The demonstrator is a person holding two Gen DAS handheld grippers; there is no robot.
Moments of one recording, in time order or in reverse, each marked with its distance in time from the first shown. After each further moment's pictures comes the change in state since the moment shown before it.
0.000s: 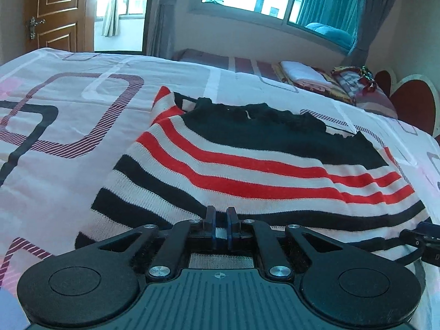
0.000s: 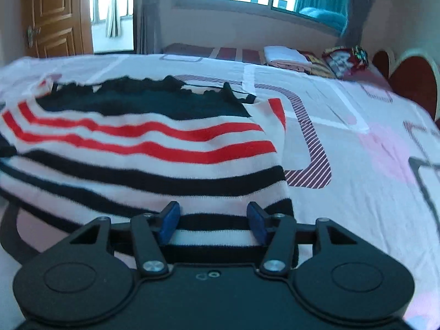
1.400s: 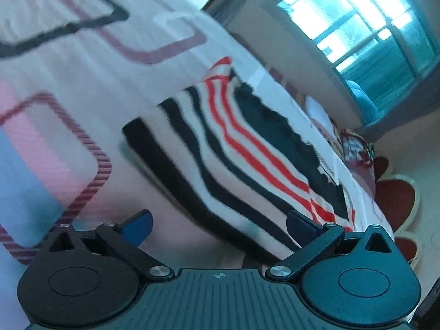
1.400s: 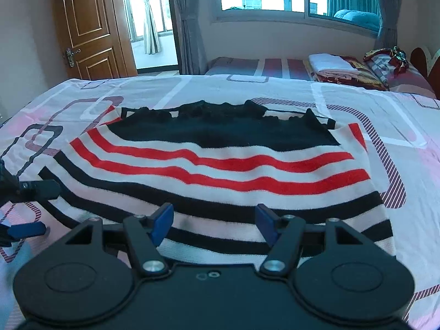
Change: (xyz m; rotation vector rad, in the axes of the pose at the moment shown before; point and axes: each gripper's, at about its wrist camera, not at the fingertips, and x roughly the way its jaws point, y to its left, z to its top) left arm -0.020 0.041 -0.053 -0.572 0.055 -0.142; right arm -0.012 0.061 0.029 0.045 -0.049 0.232
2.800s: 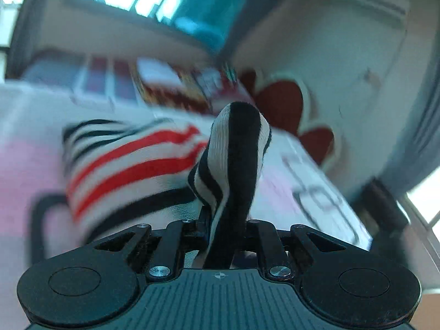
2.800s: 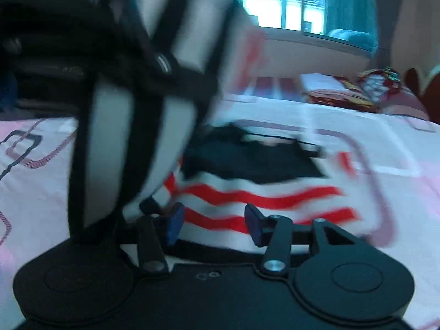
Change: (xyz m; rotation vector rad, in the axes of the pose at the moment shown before) left arm 0.101 -0.224 0.002 0.665 0.203 -0.471; right arm 0.007 -0.031 0.012 -0.026 -0.076 -0.072
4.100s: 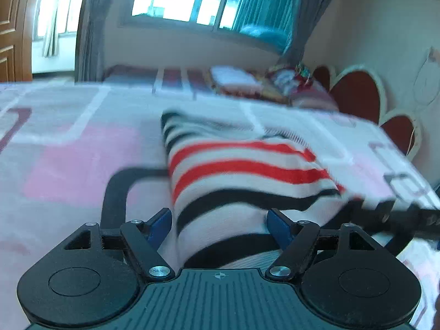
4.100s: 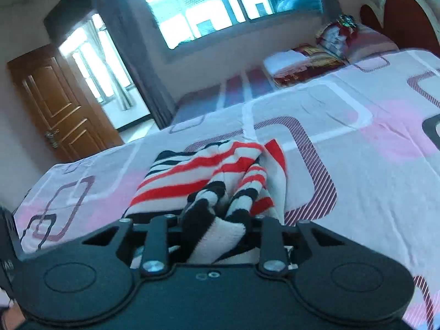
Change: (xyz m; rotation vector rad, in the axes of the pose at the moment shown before) left arm -0.006 0.013 -0.057 0.033 -0.057 0.410; right arm -0.052 -0.110 -0.012 0.380 -0.041 0.112
